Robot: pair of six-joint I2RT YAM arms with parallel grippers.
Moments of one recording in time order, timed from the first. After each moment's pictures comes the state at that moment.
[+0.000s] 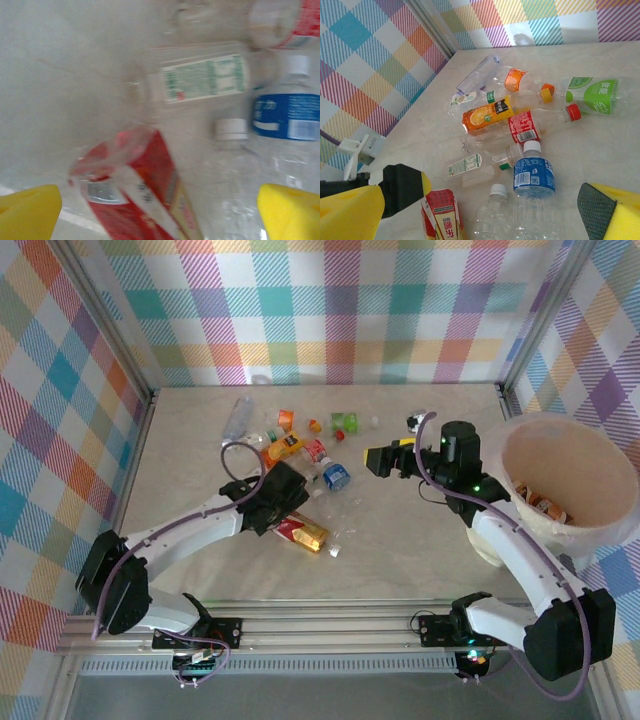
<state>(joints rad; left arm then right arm) -0.73 1.38 0.97 -0.69 -0.30 -1.36 0.34 1.12 0.91 -0.16 -0.49 0.32</state>
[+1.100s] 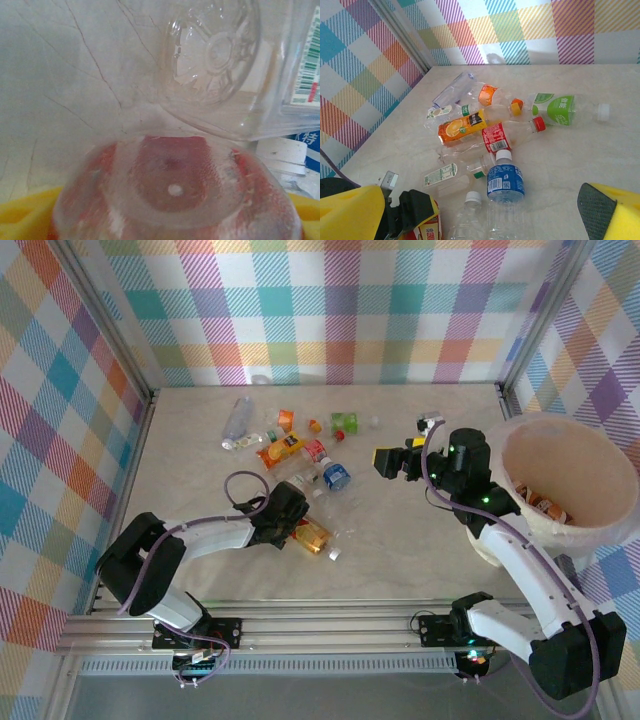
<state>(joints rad) -0.72 1.53 0.73 -0.23 -0.18 -1.60 0.34 1.02 0.90 -0.21 -0.35 0.28</state>
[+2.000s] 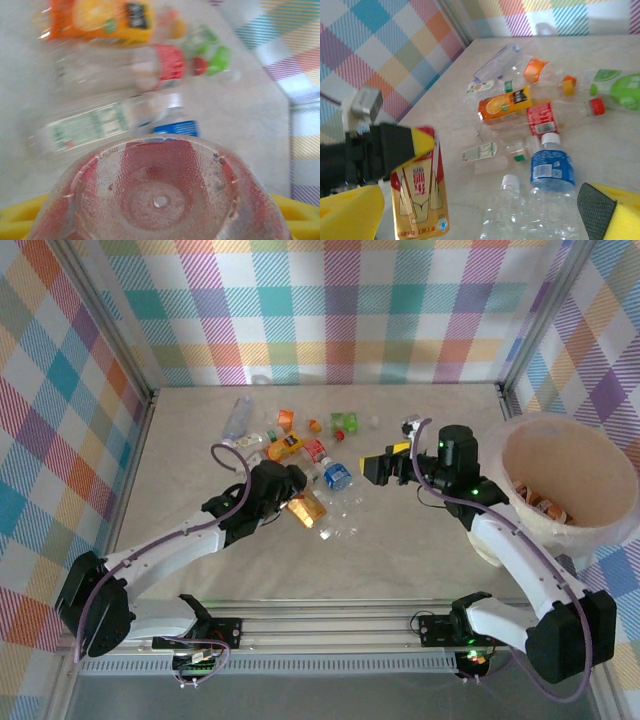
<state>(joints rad) -0.73 1.25 0.87 -0.25 -0.29 -1.12 0.36 1.12 0.90 -0.17 -0.57 0.28</state>
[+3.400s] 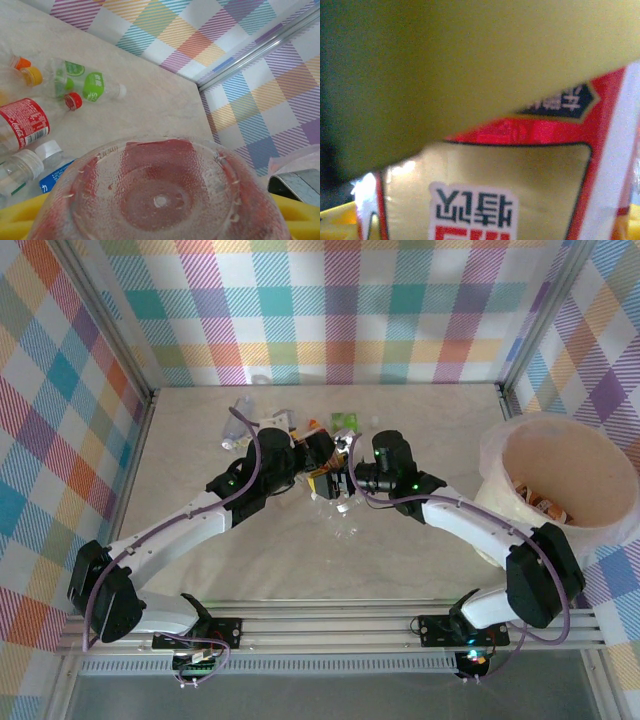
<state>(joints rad) -0.73 1.34 1.08 -0.08 -0.11 -0.84 0.66 1.41 0.94 0.09 -0.54 0.26</state>
